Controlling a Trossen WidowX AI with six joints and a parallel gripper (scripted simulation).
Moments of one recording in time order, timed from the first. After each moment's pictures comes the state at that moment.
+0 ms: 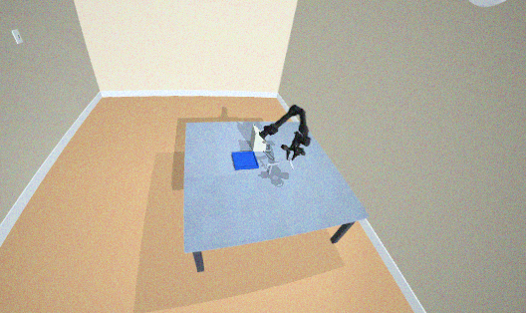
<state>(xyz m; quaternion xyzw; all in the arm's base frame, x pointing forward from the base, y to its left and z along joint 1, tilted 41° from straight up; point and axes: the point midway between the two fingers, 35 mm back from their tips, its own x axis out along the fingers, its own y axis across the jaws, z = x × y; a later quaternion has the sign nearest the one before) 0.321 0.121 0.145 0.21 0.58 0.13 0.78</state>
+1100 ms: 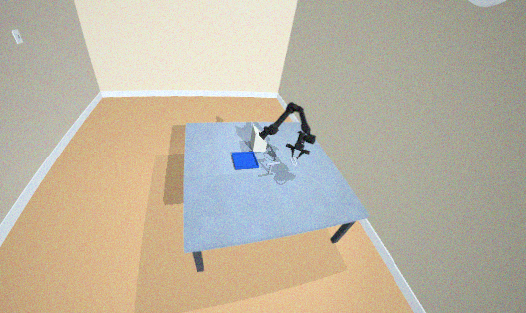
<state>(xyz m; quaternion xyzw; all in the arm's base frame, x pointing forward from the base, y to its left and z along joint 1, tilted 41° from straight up) 0.292 0.160 0.172 0.43 0.54 -0.04 0.73</state>
